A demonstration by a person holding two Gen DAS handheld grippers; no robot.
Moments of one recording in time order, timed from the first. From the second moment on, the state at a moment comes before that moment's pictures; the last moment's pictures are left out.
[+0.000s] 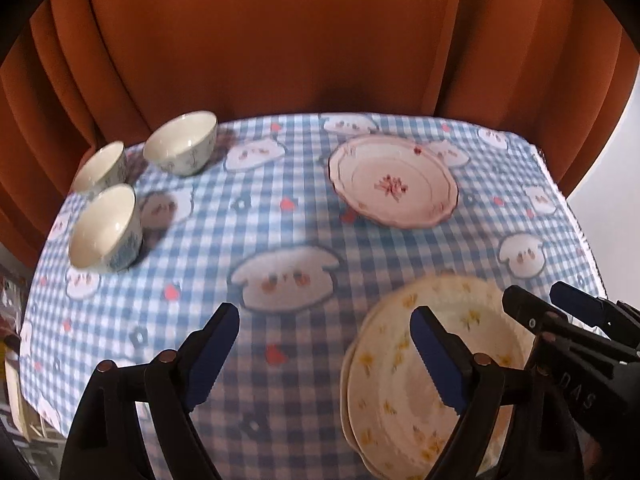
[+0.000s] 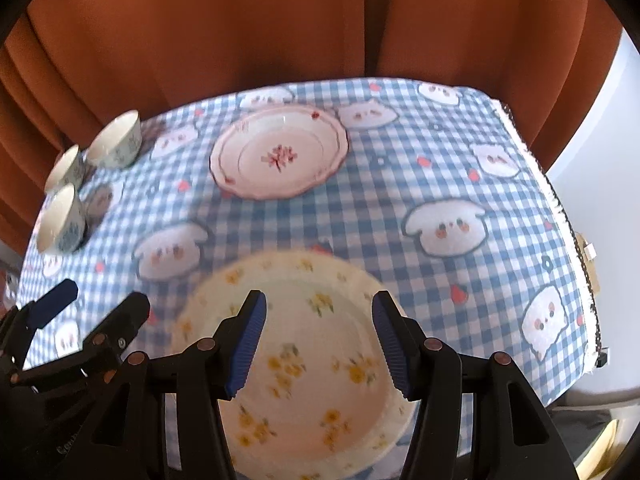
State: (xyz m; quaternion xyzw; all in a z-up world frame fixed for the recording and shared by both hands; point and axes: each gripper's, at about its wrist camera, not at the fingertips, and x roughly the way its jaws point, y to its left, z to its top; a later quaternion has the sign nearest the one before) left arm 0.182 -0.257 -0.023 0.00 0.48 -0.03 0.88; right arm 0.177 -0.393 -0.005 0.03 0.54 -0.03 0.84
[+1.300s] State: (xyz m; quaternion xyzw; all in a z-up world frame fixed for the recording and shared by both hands) left arm 0.389 -0.276 -0.120 -0.01 0.52 -0.01 0.85; right arm 0.395 -0.427 -0.097 0.07 0.55 -0.03 0.83
